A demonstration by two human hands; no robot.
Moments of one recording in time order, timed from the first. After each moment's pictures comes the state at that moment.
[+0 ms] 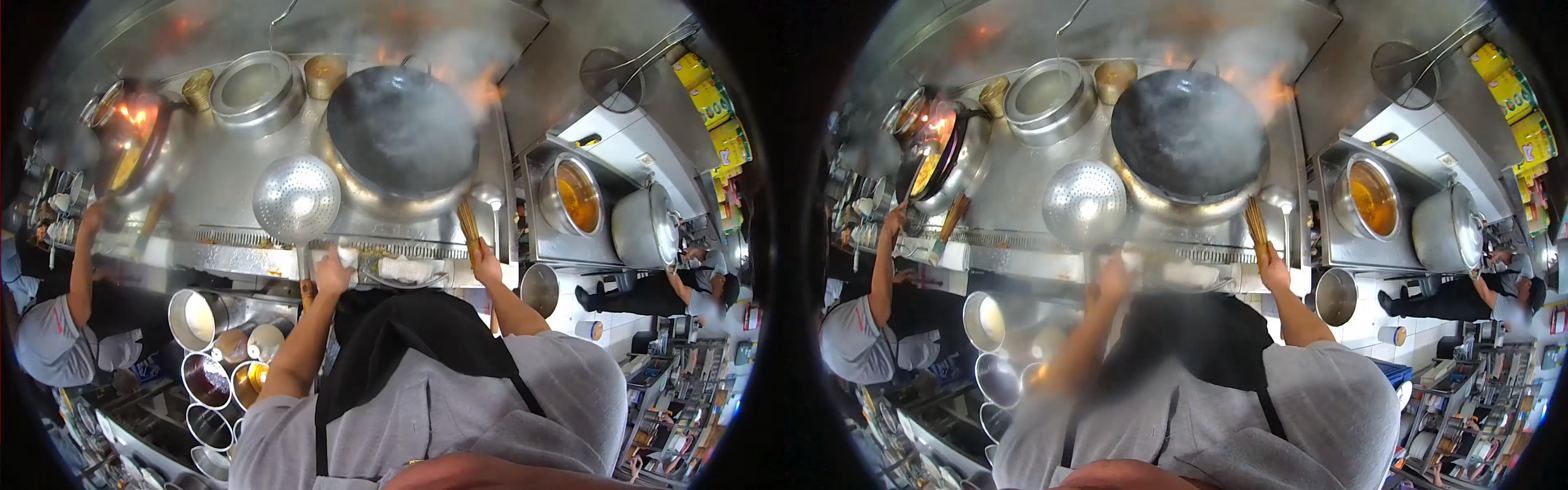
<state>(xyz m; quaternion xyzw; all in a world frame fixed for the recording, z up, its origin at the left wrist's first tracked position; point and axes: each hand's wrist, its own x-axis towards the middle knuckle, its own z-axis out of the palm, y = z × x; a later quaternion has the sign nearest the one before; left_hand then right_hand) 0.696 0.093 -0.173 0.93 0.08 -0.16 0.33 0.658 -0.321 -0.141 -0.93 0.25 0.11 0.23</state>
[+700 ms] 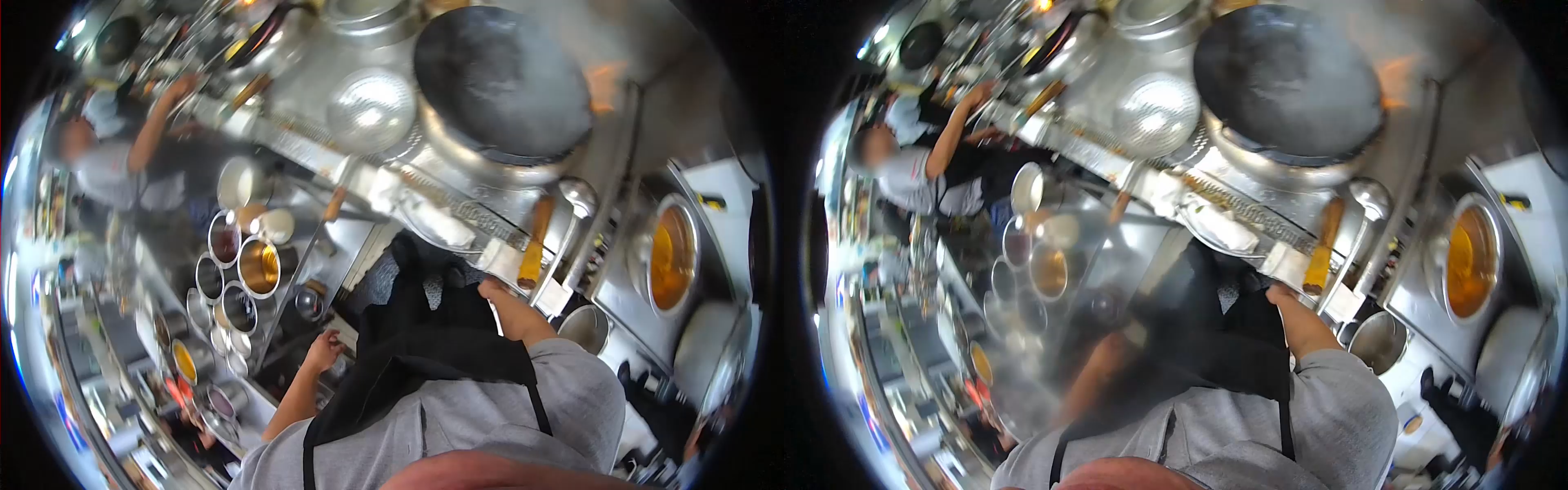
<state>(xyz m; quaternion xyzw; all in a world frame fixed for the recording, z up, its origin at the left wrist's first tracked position) 0.309 0.036 -0.112 0.83 0.35 -0.29 0.33 0.597 -0.342 -0.381 -0.89 -0.11 0.44 -0.02</state>
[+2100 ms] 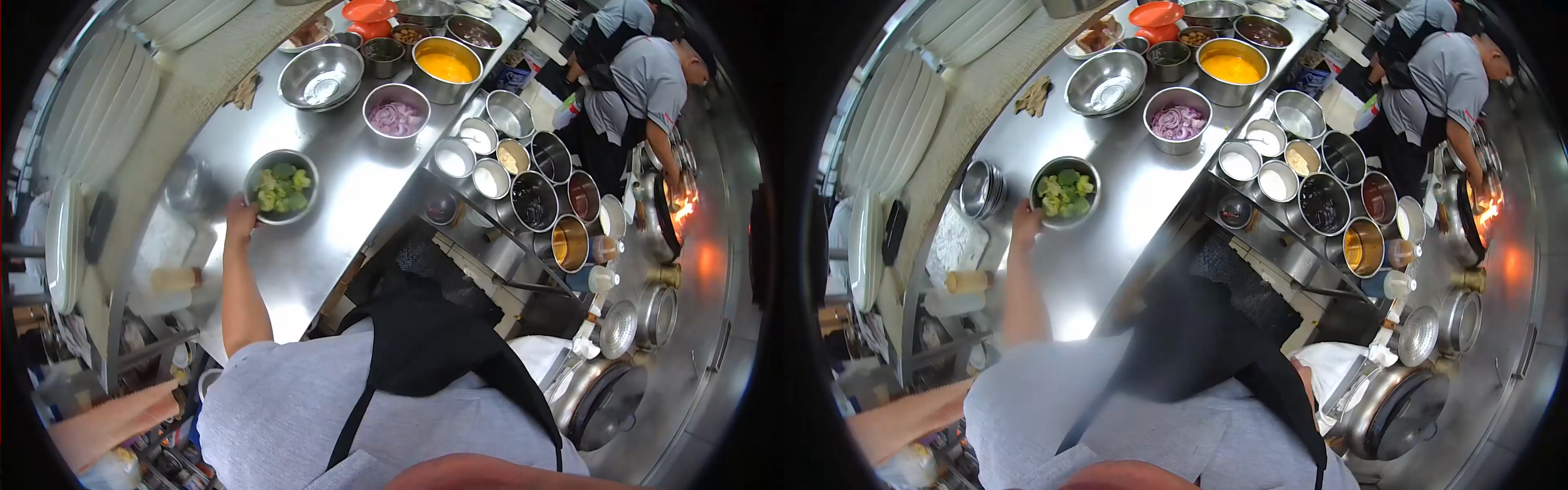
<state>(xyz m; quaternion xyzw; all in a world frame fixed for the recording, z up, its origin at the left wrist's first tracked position) -0.350 -0.029 -0.074 0.23 0.81 0.45 0.30 0.466 -0.118 -0.251 -0.77 -0.43 0.47 -0.09</state>
